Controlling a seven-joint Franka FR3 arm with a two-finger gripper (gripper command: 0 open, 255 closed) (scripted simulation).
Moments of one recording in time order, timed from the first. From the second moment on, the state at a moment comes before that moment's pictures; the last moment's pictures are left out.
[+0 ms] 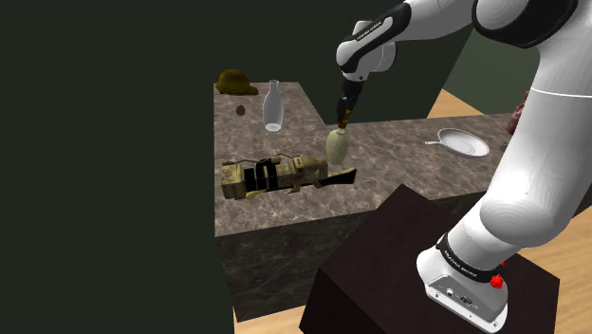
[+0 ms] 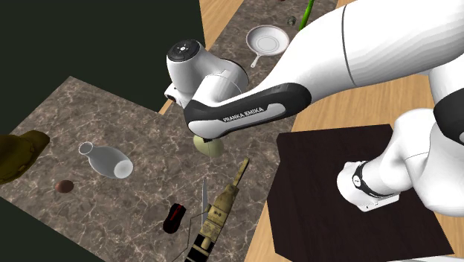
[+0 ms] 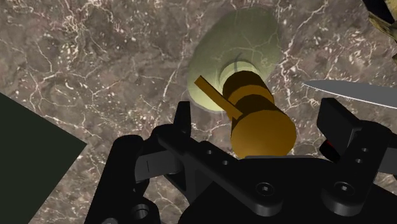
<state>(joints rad) -0.12 0.30 -0.27 -1.99 0.12 2.26 -0.68</state>
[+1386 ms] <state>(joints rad) -0.12 0.23 -0.28 -1.94 0.10 2.15 -0.66</state>
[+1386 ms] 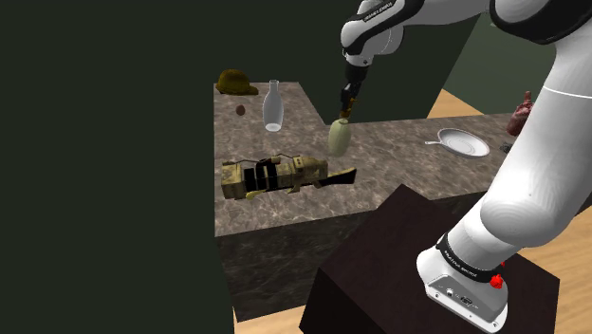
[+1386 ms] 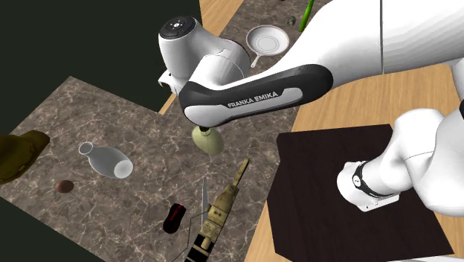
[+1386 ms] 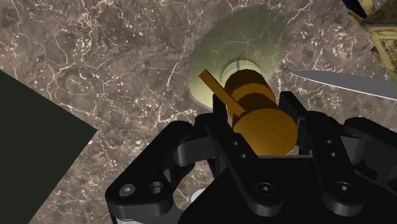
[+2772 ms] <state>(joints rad) -0.11 0.14 -0.29 -1.77 0.06 1.89 -0.63</state>
